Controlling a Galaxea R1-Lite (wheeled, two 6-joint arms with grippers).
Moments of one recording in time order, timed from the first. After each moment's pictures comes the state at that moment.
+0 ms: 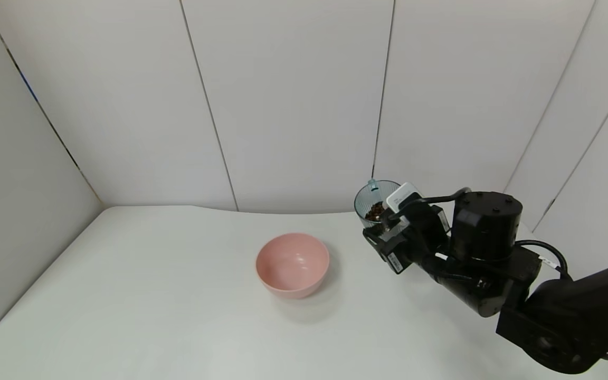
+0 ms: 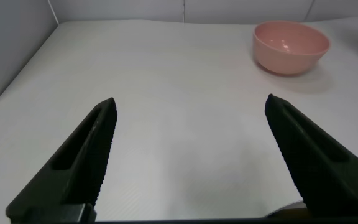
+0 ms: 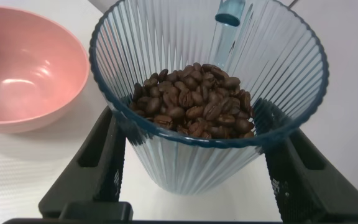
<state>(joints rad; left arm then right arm) 0.00 0.00 0.00 0.00 0.00 -0.03 0.61 1.94 -0.83 -0.96 -0.21 -0.44</state>
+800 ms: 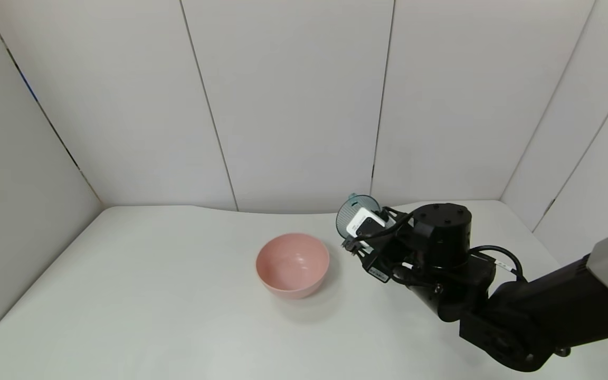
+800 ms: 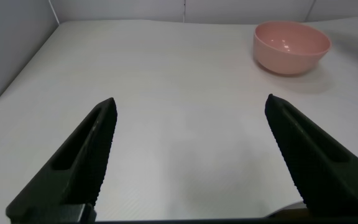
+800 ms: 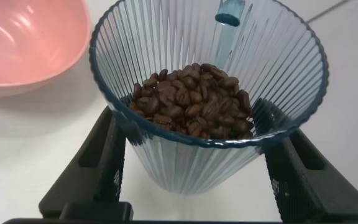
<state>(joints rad) 0.00 0.00 0.00 0.00 0.00 -0.03 0.66 2.04 -0.92 -0.92 -0.33 -0.69</state>
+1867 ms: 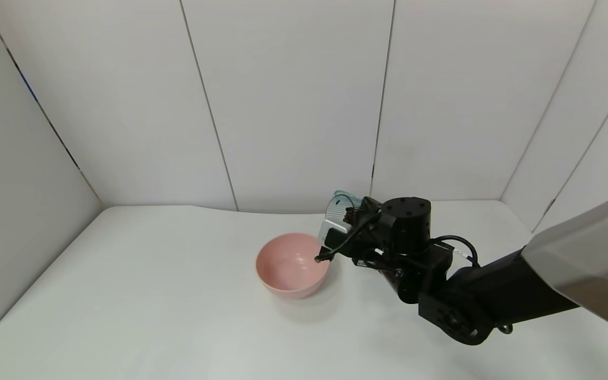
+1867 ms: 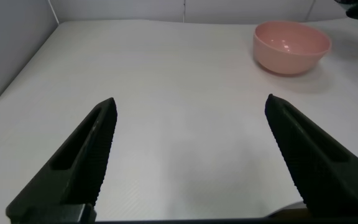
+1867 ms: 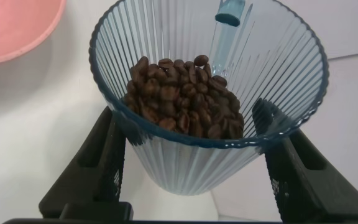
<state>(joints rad) 0.00 0.00 0.00 0.00 0.00 -0.03 0.67 2.18 -1.12 -0.87 -0.43 -1.09</state>
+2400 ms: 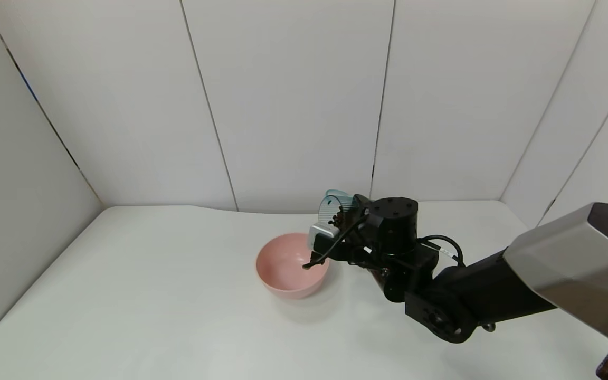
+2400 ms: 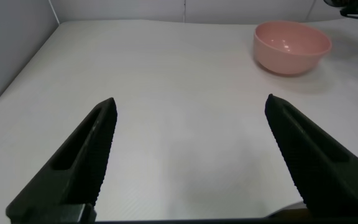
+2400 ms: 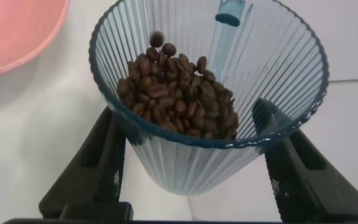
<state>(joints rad) 0.00 0.00 0.00 0.00 0.00 -0.03 0.70 2.22 -1.18 -0.87 -0.47 -1.23</state>
